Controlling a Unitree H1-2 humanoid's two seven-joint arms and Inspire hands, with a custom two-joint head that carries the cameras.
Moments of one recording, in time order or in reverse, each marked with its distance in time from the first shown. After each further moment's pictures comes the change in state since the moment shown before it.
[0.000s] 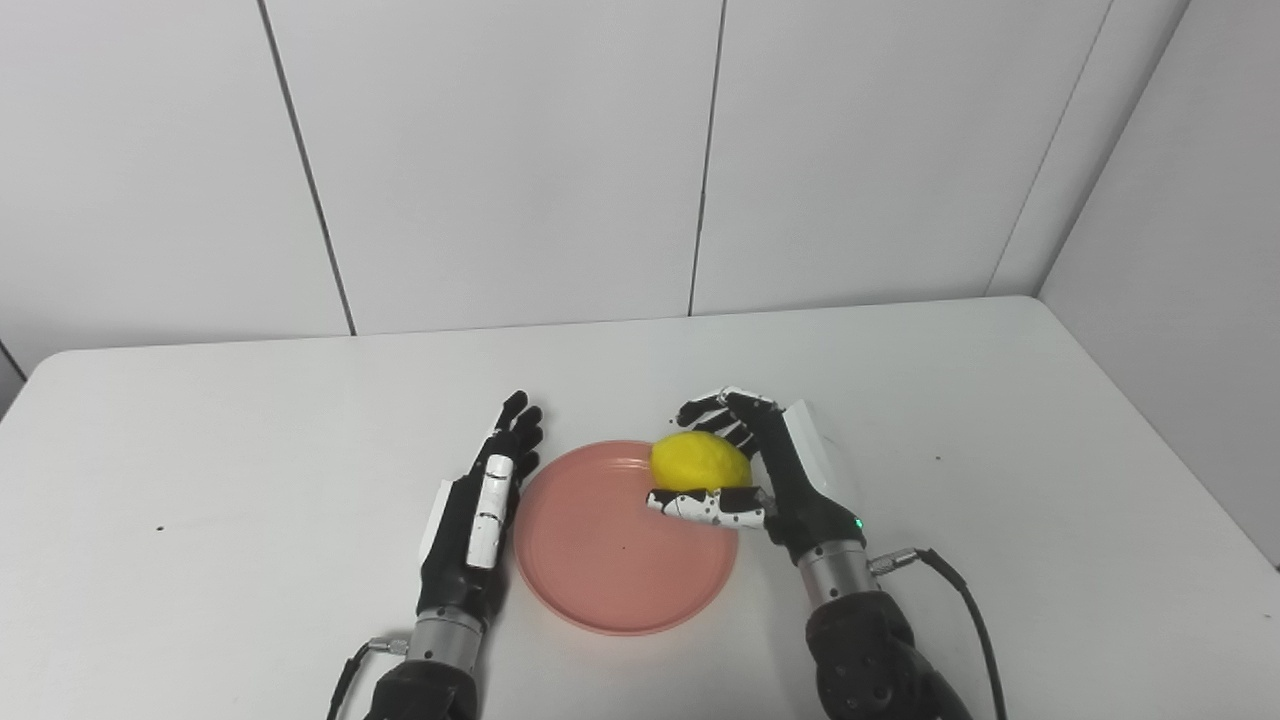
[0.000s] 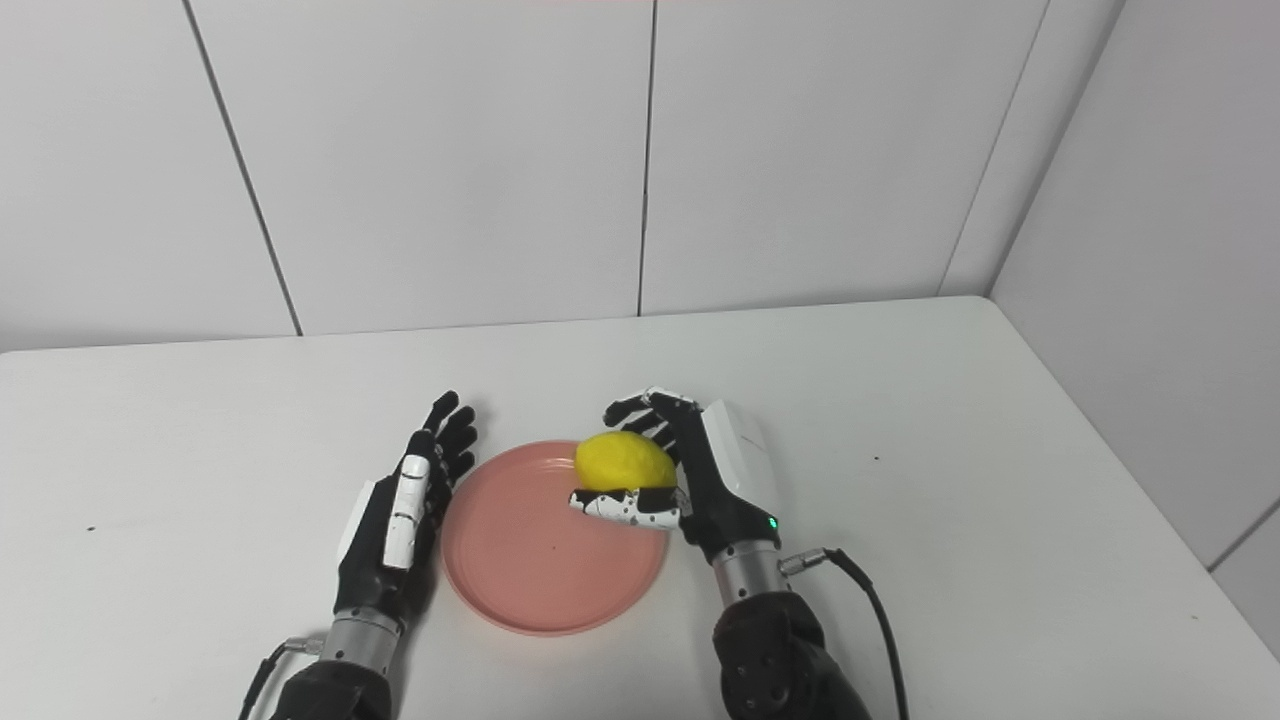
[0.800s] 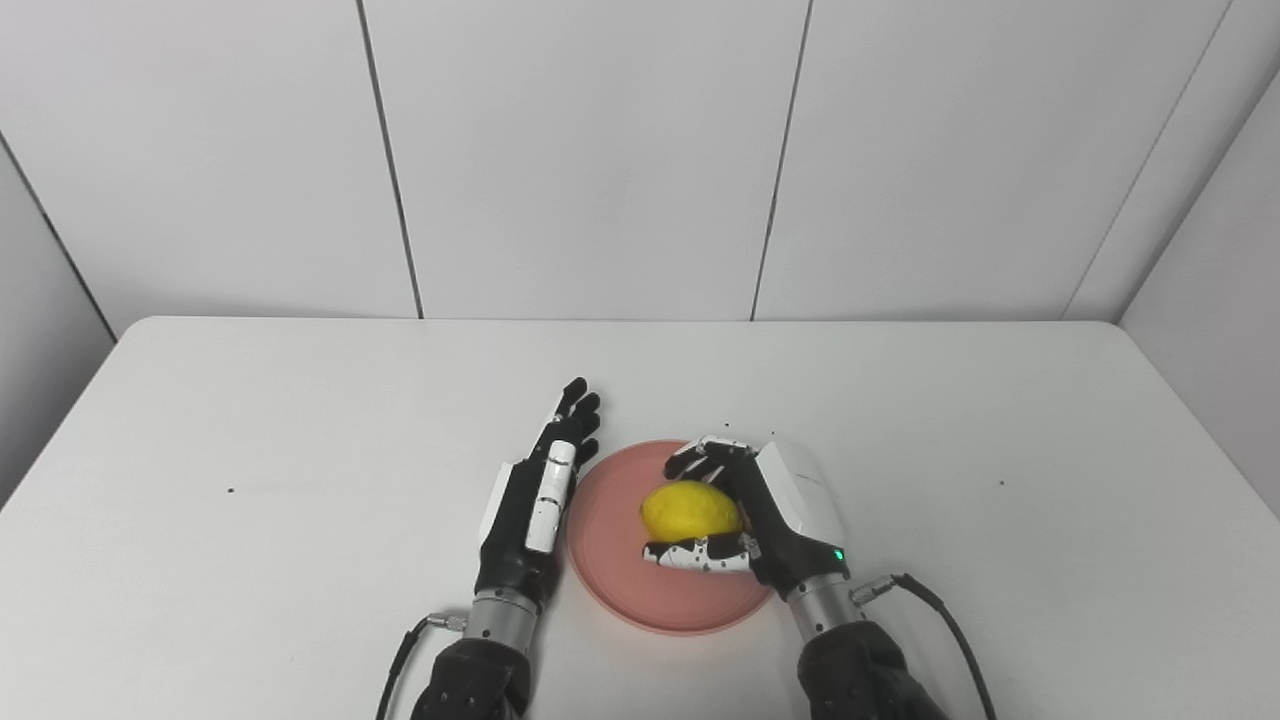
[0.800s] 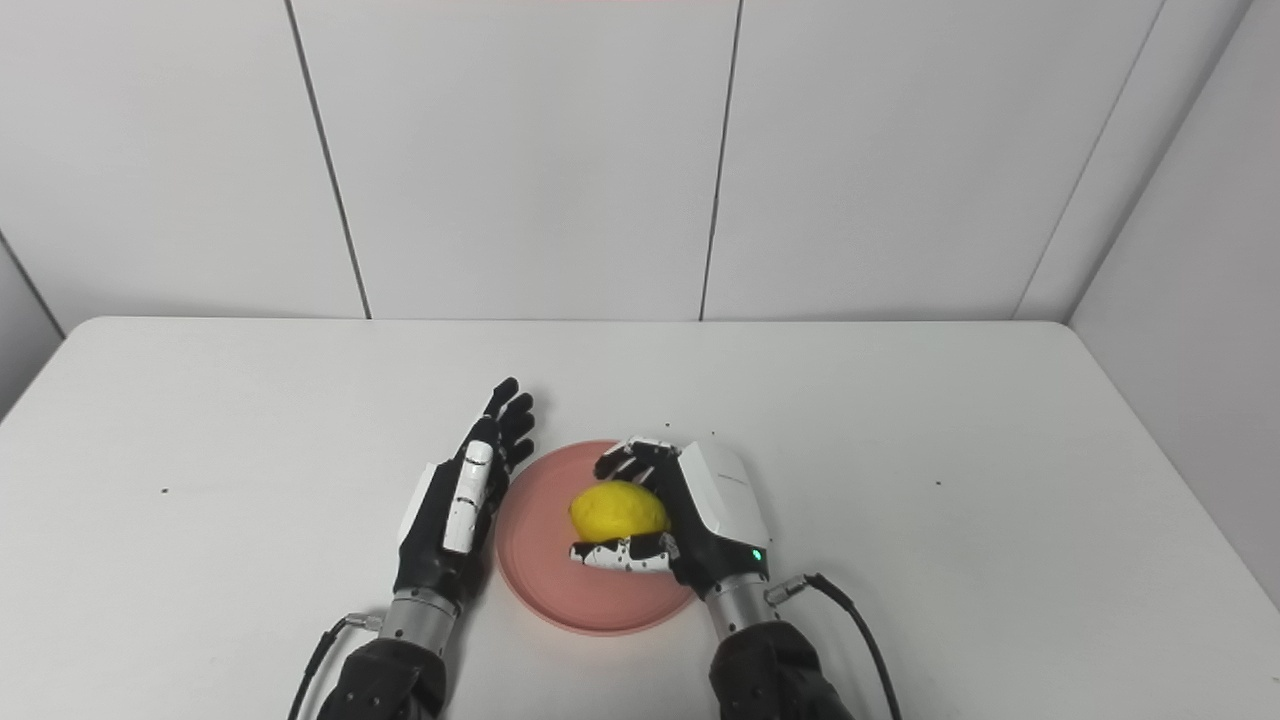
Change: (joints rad) left arm -0.002 -0.022 -0.001 0.019 0.021 -0.034 0.028; right arm -0.041 0.006 0.089 0.182 -0.094 -0.106 -0.001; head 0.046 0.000
